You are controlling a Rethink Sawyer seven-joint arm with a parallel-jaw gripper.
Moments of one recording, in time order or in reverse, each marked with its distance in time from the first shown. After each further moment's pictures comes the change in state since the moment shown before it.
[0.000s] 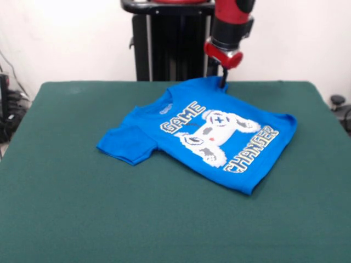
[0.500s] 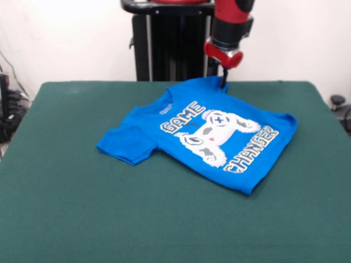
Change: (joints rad) arm -0.004 0.003 0.002 0.004 -0.016 -0.022 0.000
